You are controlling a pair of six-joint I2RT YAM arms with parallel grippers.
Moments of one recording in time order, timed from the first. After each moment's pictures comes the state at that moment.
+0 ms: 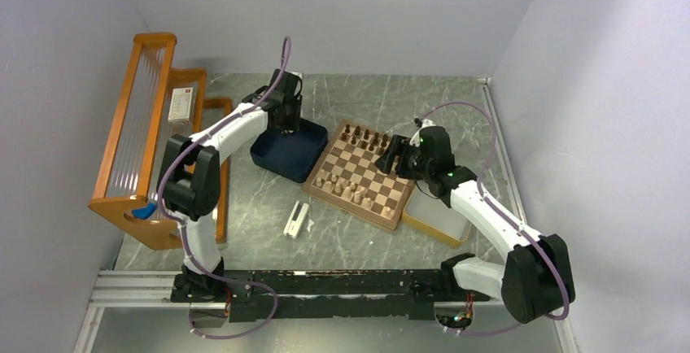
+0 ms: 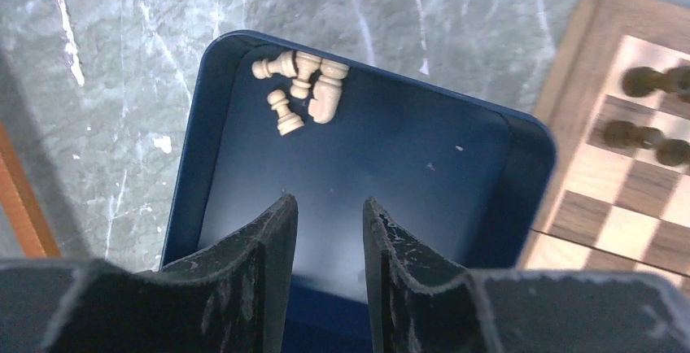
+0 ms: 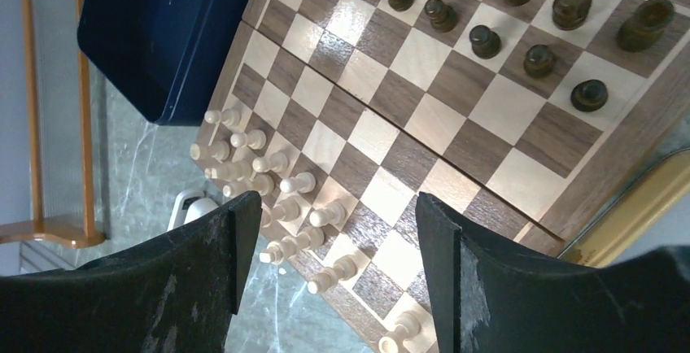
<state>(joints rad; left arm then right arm) -0.45 1.88 1.50 -0.46 -0.19 -0.19 0.34 1.16 0.70 -0.17 -0.19 0.52</state>
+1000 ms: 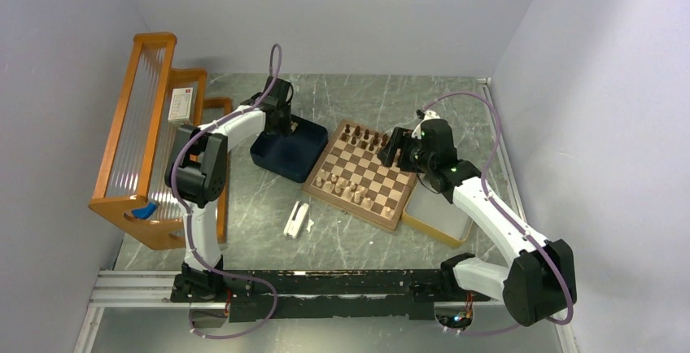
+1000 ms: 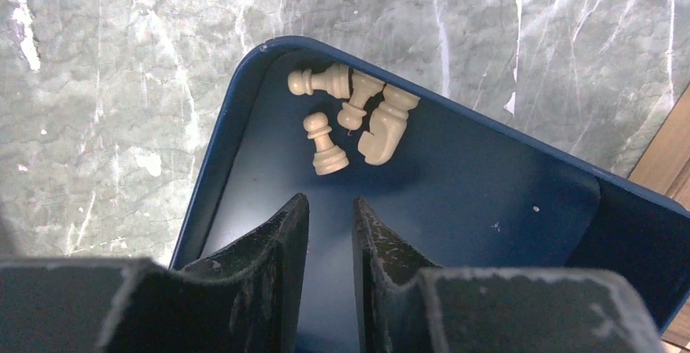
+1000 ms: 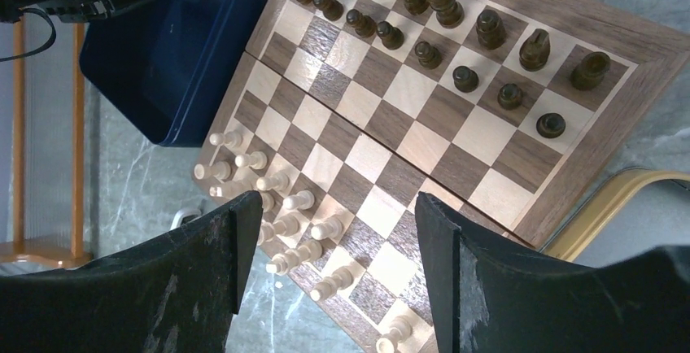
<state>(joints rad) -0.35 2.03 1.46 -0.35 -0.17 -0.26 0.36 1.15 0.79 -0.24 -0.12 0.48</state>
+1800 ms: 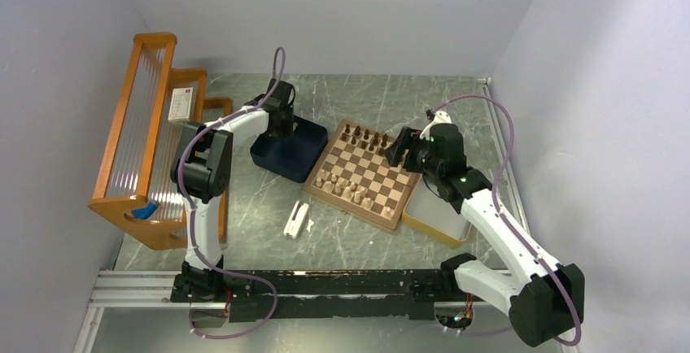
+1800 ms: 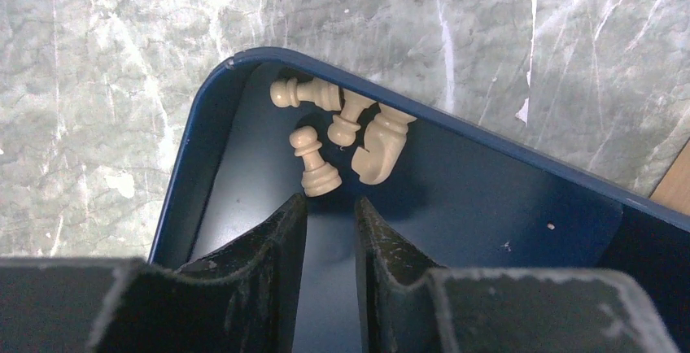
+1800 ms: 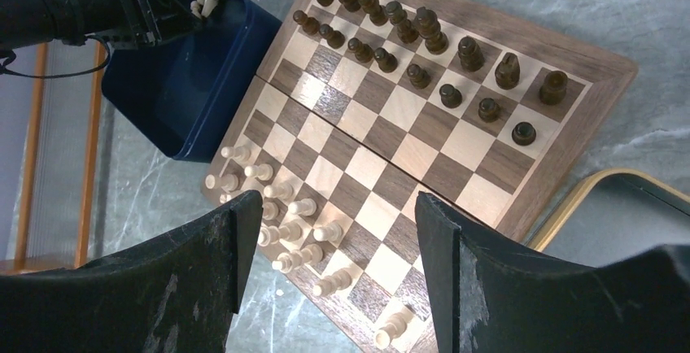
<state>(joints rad) -0.35 2.09 1.48 -0.35 -0.15 -0.25 0.36 1.04 0.78 -0.25 -0.06 0.47</state>
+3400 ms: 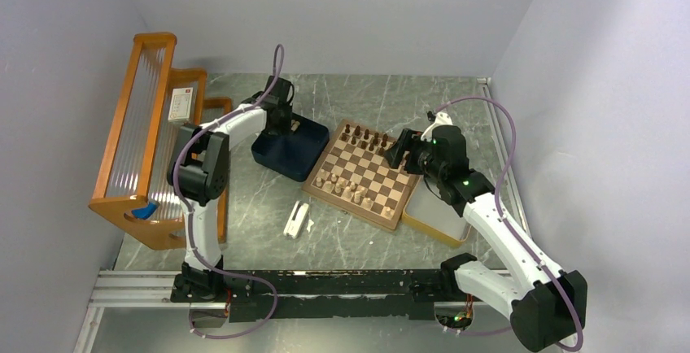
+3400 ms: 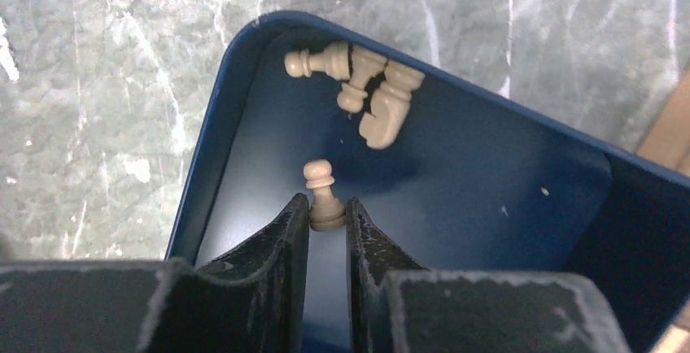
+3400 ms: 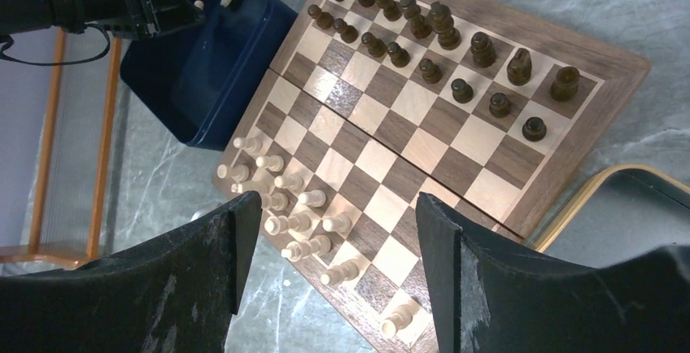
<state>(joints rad) -0.35 2.07 1.50 -0.39 -0.14 -0.23 0.36 0.99 0.76 -0.27 -0.08 0.47</state>
